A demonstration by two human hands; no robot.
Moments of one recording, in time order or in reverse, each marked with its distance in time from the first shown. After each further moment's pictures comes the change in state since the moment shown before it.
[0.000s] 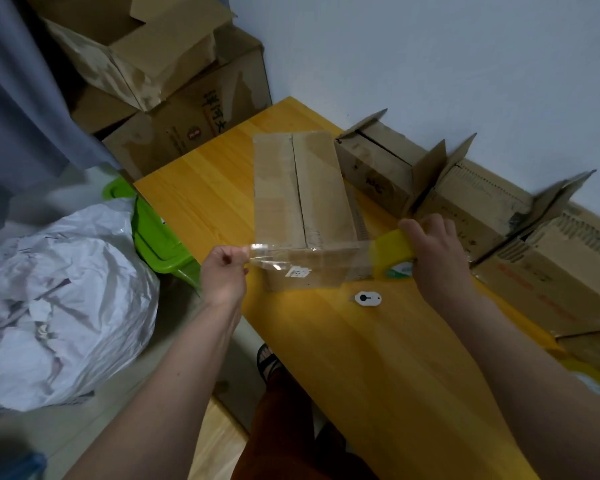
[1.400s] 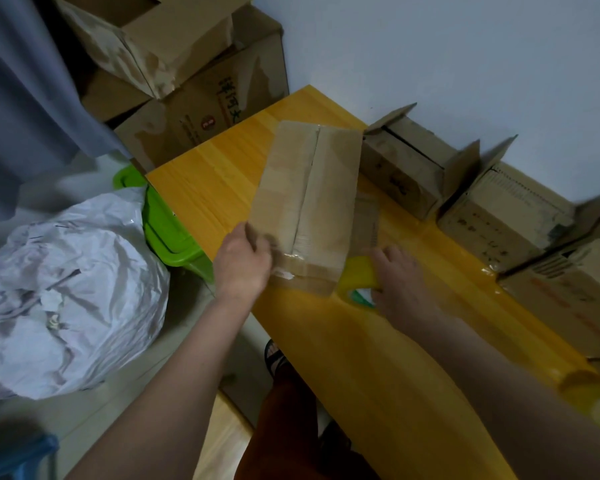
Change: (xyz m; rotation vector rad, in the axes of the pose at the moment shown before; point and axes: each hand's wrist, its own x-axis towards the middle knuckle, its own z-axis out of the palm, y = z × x) left_hand 0.033 0.025 0.000 0.772 -0.112 0.239; right_hand 0.011 -0.069 0.033 0.152 -0.333 -0.077
